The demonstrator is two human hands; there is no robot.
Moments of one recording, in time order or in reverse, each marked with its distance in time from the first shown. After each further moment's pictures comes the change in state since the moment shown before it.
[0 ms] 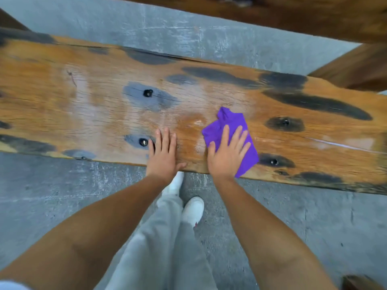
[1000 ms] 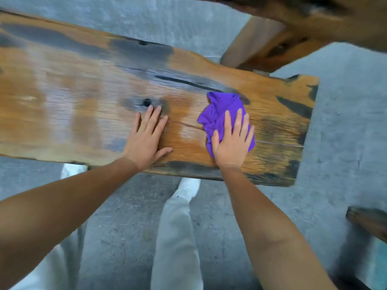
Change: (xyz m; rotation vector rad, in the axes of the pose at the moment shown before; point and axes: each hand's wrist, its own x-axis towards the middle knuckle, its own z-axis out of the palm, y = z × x) left_hand 0.083 0.378 0.014 -0.017 0.197 0.297; right_hand 0.164 0.444 -0.060 -0.108 0.238 -0.192
